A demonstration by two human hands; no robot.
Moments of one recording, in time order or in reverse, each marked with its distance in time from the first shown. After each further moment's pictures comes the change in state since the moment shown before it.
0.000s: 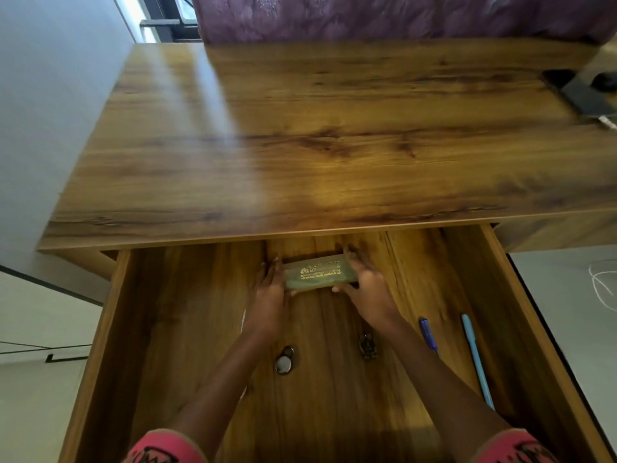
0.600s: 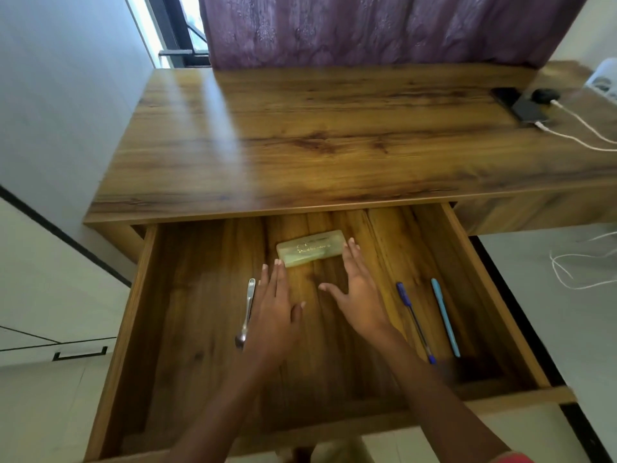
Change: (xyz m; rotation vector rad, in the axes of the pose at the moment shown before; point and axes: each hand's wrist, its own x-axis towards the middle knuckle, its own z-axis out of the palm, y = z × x) left_hand -0.115 0.032 -0.011 0.004 0.141 0.118; right_hand -0.105 -0.035 -0.007 -0.025 0.139 -0.113
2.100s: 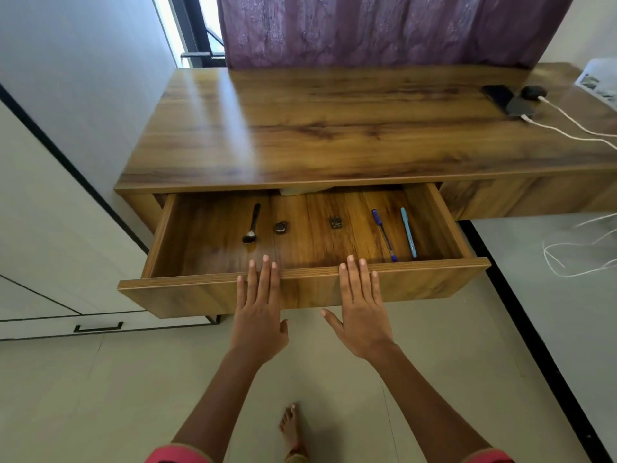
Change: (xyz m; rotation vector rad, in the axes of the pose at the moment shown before) left_hand -0.084 -0.028 0.016 0.610 0.086 0.164; right_hand -0.101 0.045 0.023 -0.655 0.116 -0.200
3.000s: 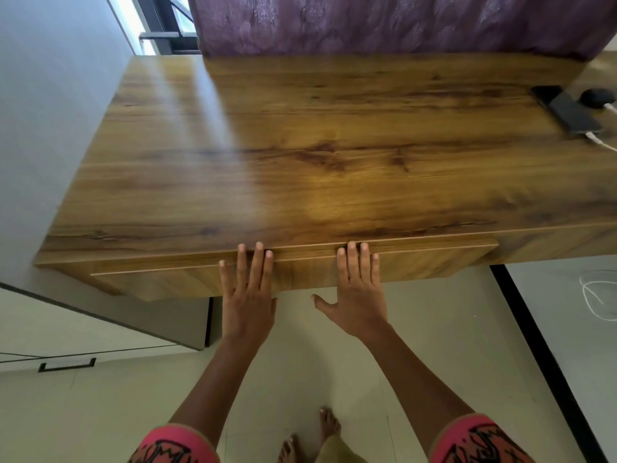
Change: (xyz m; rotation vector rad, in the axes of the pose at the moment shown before) left_hand 0.191 -0.057 0.055 0.205 0.183 0.016; right_hand 0.198 0.026 0.060 -0.107 0.163 0.000
